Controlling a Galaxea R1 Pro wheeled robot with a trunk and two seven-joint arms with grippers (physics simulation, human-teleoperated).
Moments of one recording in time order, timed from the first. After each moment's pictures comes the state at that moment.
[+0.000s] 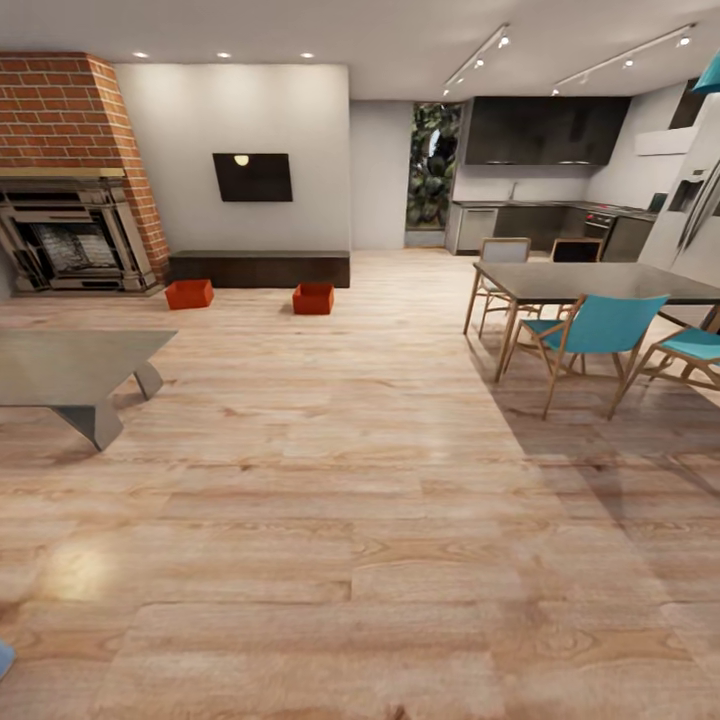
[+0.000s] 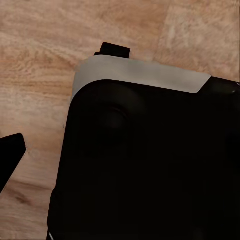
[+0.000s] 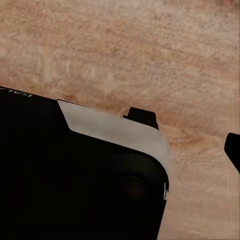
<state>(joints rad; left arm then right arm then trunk) -0.18 -0.01 0.12 0.02 0.11 -0.08 0.03 -0.14 0.01 0.03 -0.12 0.20 -0.18 0.02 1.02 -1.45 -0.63</state>
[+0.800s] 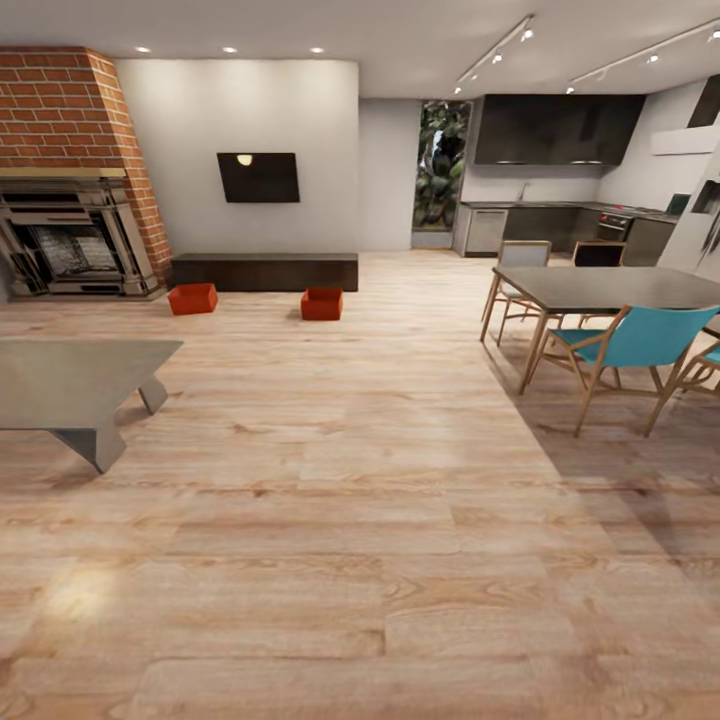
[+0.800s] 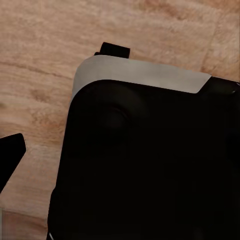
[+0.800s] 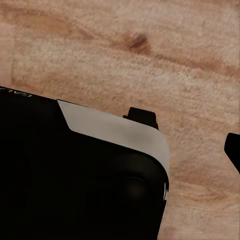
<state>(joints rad) -0.18 -0.01 0.12 0.02 0.11 -0.08 0.03 -0.14 0.01 0.03 -0.12 0.20 -0.18 0.02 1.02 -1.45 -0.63</state>
